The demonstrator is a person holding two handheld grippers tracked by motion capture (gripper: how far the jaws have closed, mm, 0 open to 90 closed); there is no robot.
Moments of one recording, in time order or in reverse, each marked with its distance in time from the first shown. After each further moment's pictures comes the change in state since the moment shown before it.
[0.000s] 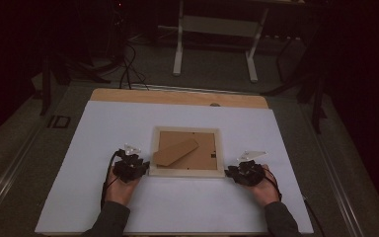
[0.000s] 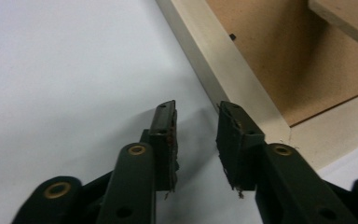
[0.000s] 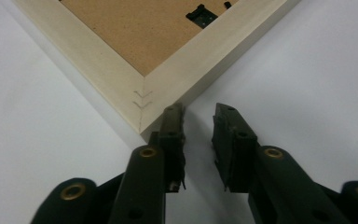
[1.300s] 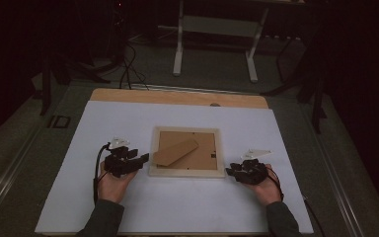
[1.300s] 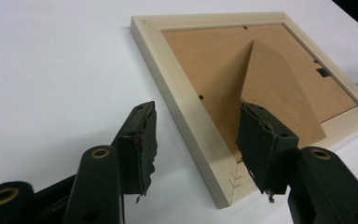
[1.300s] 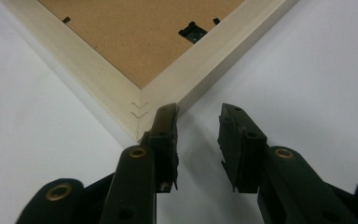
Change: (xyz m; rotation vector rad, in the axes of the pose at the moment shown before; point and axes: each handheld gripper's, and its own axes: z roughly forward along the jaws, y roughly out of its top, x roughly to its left) left arm 0.008 0.020 -0.039 -0.139 -0.117 -0.061; right arm -0.005 0.001 -0.008 -0.044 0.012 0.041
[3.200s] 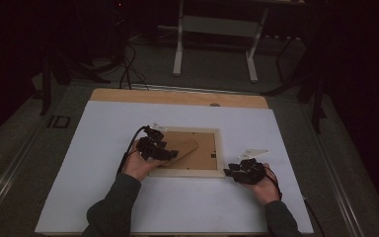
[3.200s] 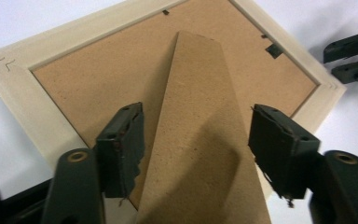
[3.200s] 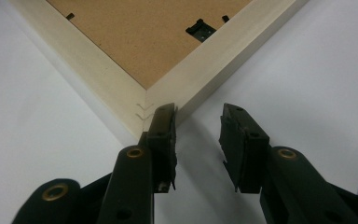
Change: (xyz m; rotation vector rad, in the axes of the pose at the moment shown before) left arm -0.041 0.055 0.072 0.244 -0.181 0.216; right arm 0.001 0.002 0.006 0.017 0.017 -0.015
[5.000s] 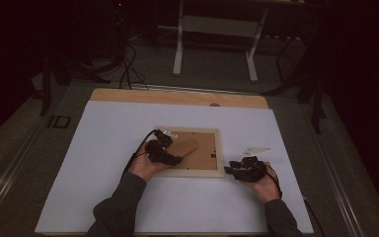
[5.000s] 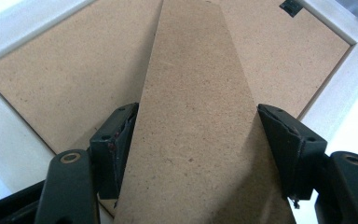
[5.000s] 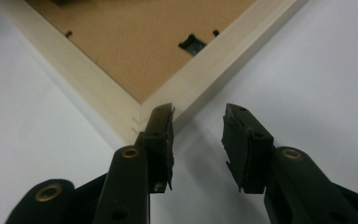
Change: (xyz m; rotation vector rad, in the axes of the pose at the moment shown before) left arm -0.010 -0.001 0.028 0.097 0.032 0.123; right arm -0.005 0.005 -0.004 -0.029 0.005 0.034
